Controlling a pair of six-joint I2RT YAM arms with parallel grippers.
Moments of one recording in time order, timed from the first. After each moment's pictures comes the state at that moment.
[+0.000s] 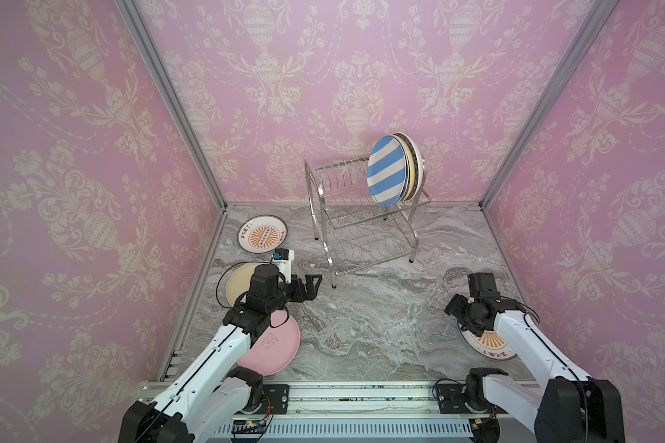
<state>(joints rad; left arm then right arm) -0.33 0.93 0.55 -0.12 0.25 -0.44 -0.05 1.08 0.54 -0.66 0.01 0.66</state>
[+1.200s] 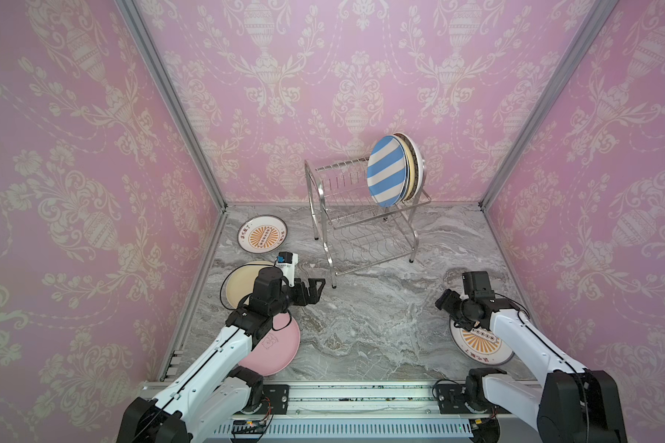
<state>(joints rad) -0.36 0.93 0.52 -0.10 0.25 -0.46 0.00 1.10 0.53 -0.55 -0.09 0.71</state>
